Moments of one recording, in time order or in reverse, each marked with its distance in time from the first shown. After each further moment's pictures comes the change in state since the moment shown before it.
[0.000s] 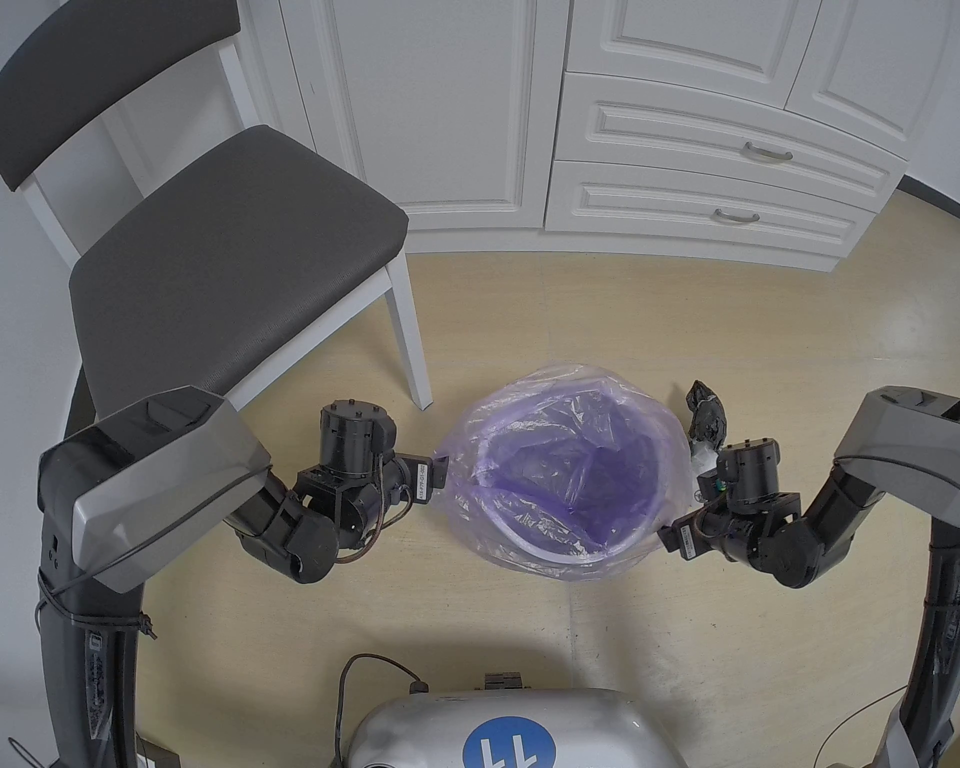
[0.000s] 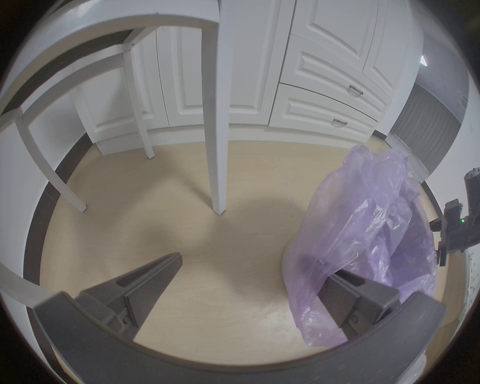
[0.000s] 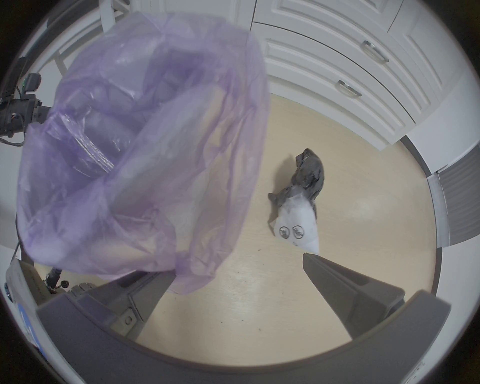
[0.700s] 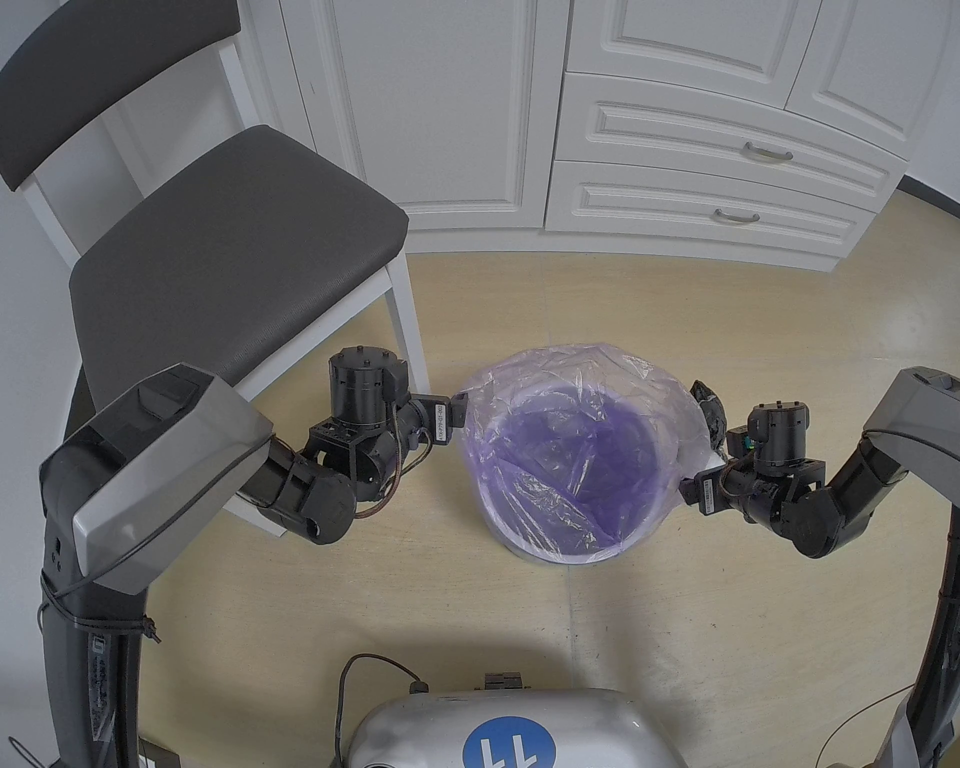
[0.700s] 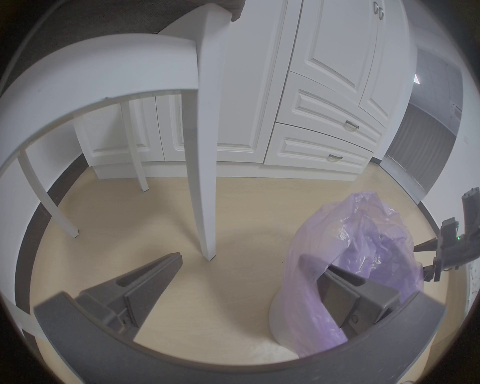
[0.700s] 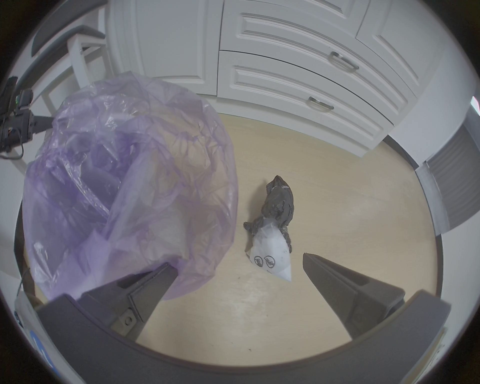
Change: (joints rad) left arm -0.016 0.005 -0.199 0.018 0.004 0.001; right arm -0.073 -0.056 -0.060 -0.014 0.031 0.049
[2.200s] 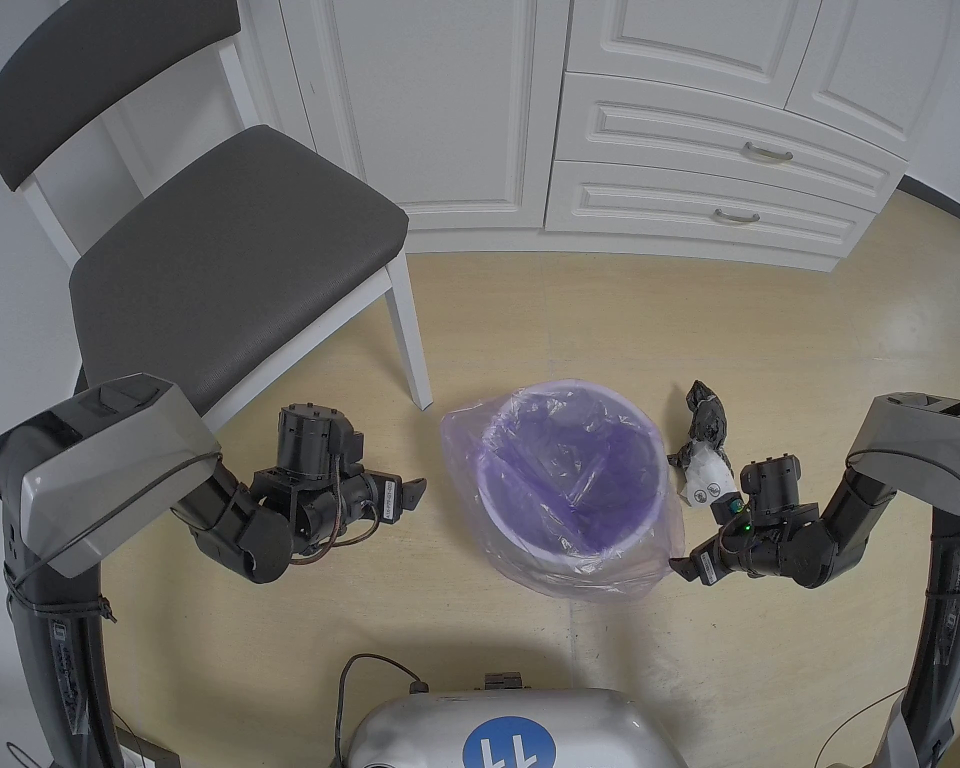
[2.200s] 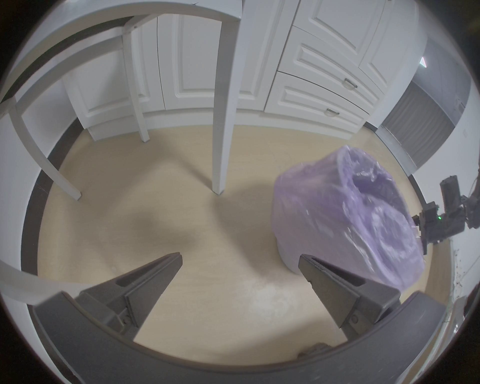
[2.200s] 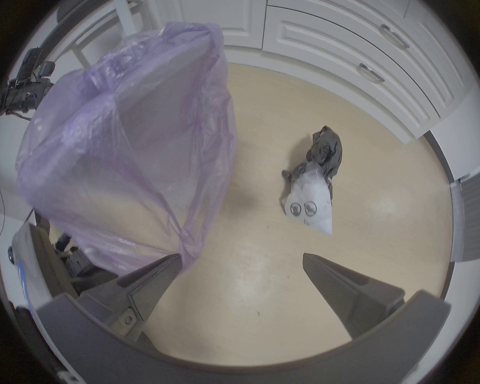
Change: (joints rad) left arm 0.083 -0.105 0.341 0.051 -0.165 0.010; right arm -0.028 0.085 0.107 0.067 0.173 -0.175
